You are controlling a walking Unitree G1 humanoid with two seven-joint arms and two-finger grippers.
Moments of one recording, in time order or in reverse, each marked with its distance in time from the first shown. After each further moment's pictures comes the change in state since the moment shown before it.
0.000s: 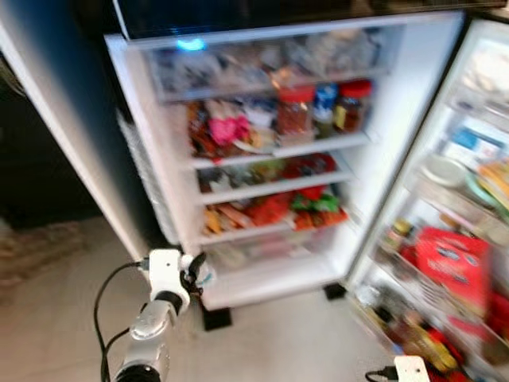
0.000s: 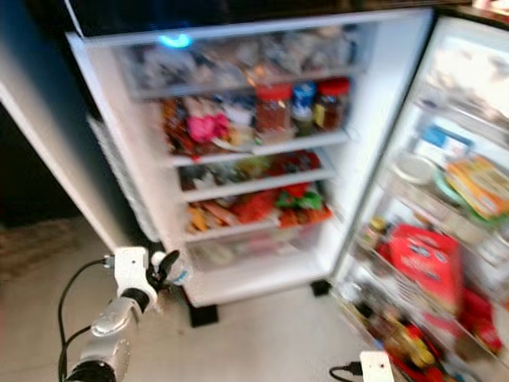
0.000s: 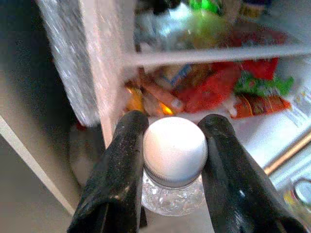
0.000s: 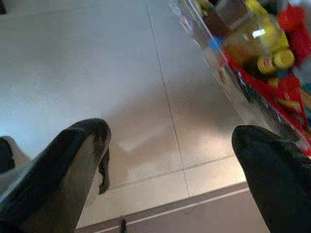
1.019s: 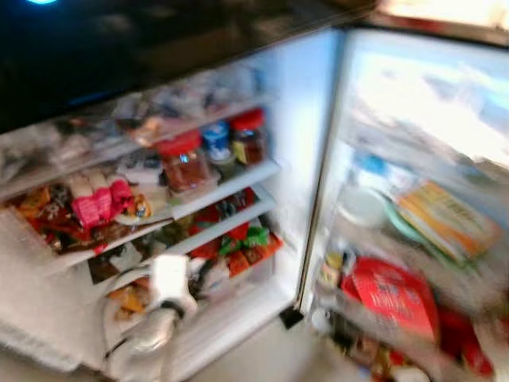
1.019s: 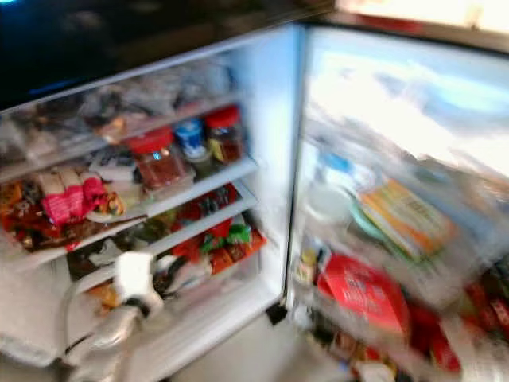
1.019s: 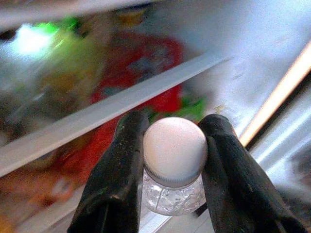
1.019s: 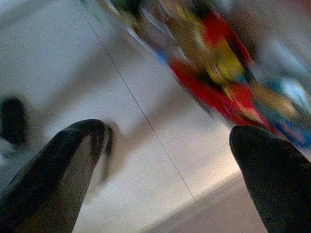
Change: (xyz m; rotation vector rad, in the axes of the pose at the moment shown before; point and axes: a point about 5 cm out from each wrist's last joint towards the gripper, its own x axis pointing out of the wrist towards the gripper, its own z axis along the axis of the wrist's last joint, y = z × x) left arm -0.030 0.002 -0.010 0.020 0.043 -0.041; right arm -0.001 0.013 -0.009 -0.041 0.018 0.058
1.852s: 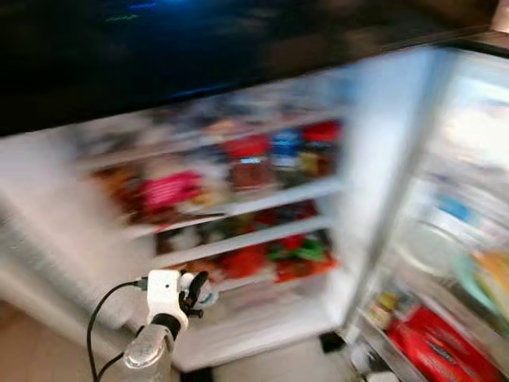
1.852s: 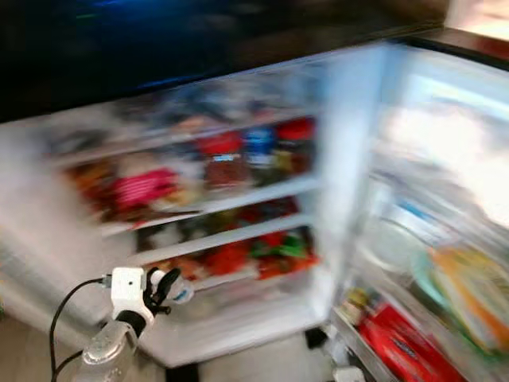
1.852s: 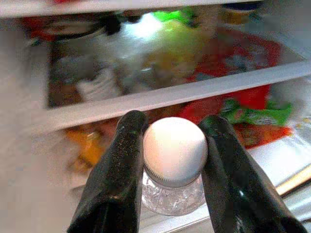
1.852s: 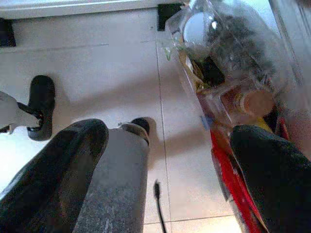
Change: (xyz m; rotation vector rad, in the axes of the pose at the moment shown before) left arm -0.009 -0.006 -0.004 -0.006 0.015 0.023; right arm -0.001 0.026 -0.015 -0.069 0.020 0.058
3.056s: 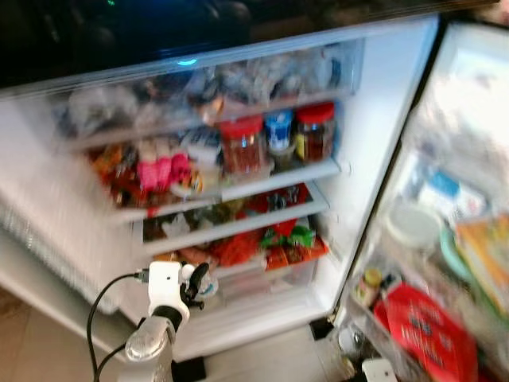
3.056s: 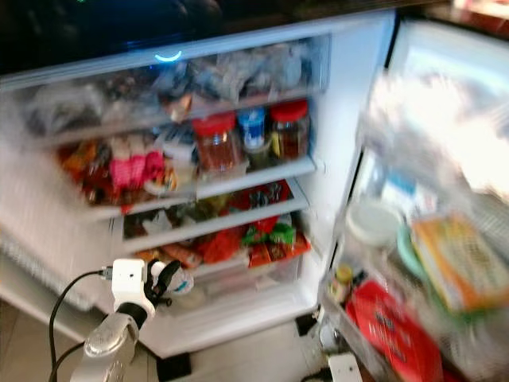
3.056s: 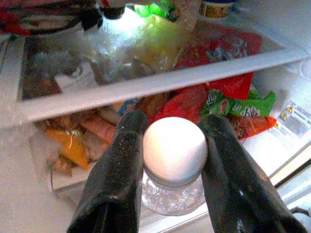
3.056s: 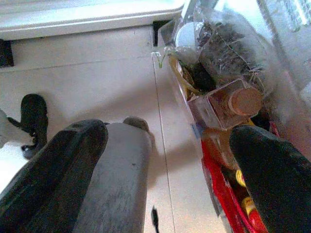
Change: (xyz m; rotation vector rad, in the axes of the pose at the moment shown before) left arm 0.007 -0.007 0.013 0.007 -0.038 -0.006; right arm 0.001 0.004 0.015 -0.016 -0.085 0.017
